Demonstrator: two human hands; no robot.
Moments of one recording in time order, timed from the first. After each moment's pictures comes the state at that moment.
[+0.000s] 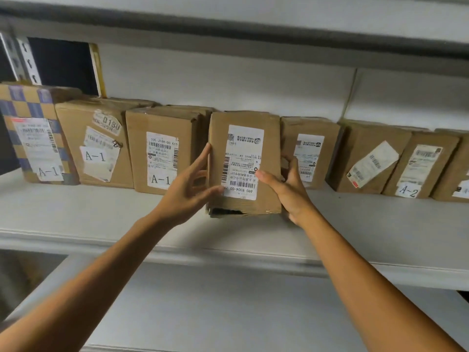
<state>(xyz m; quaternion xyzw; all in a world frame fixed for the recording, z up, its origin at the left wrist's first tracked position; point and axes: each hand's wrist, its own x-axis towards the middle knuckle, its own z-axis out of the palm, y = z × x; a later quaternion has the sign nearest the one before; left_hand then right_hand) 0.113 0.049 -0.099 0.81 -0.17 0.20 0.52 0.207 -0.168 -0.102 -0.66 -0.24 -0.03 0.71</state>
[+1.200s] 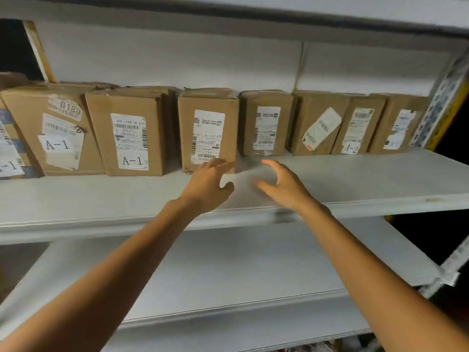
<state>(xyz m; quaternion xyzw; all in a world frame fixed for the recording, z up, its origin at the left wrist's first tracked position) 0.105 -0.036 -0.114 0.94 -0.18 0.19 0.23 0.126 -0.241 -0.121 -0.90 -0.12 -0.10 0.40</state>
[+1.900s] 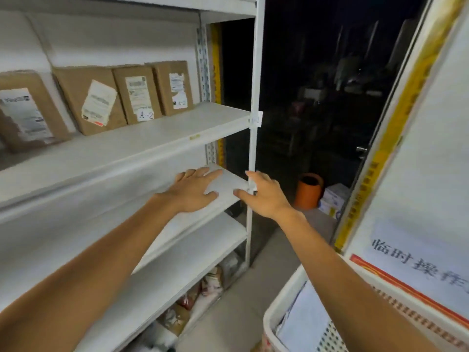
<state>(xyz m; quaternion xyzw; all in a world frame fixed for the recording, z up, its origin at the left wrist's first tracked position) -0.045 -0.432 -0.159 0.90 -0.43 -0.03 0.05 -0.164 -0.600 -0.190 -0.92 0.20 -0.13 0.30</state>
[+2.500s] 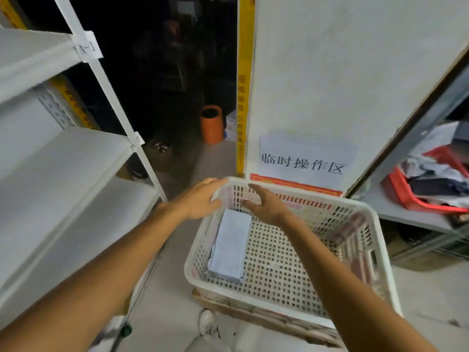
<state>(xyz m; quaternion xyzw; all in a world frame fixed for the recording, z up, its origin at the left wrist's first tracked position) -0.194 -0.635 -0.320 0.72 -0.64 -0.25 0.08 -0.387 -0.718 -0.351 -0.79 0.45 -0.06 0.41</state>
